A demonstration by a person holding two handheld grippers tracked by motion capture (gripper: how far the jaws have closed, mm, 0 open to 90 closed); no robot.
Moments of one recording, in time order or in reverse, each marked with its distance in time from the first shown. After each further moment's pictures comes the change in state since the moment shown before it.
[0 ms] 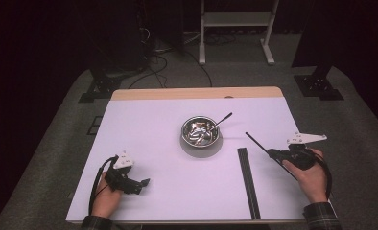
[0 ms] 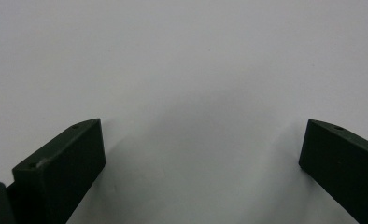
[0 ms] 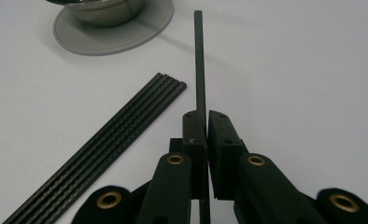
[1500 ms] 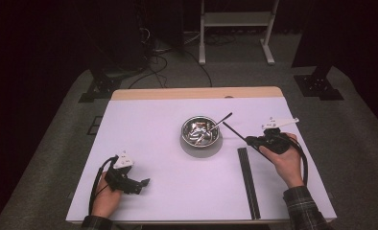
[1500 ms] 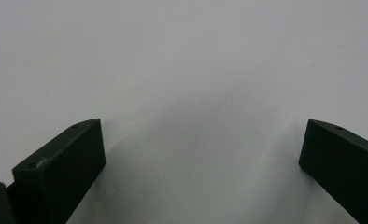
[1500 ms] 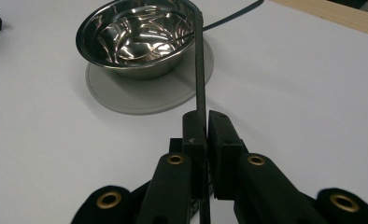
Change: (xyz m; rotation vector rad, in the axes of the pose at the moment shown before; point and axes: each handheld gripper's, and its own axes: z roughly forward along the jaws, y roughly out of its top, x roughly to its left) left arm 0.000 0.000 0.000 0.000 0.000 0.001; right arm 0.030 0.061 0.038 -0.010 0.068 -0.063
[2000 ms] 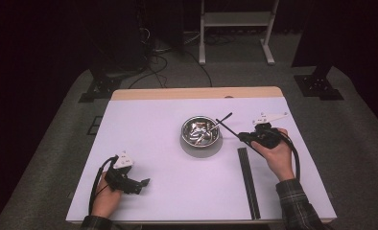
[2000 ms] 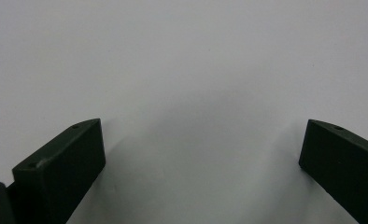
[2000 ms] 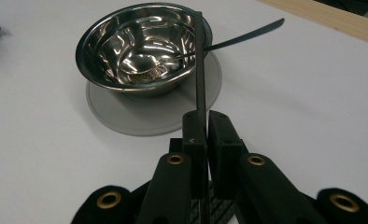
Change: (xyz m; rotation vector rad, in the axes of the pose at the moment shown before) left arm 0.000 0.000 0.000 -0.001 0.000 -0.002; right arm 0.004 0.018 0.020 0.007 0.013 -0.012
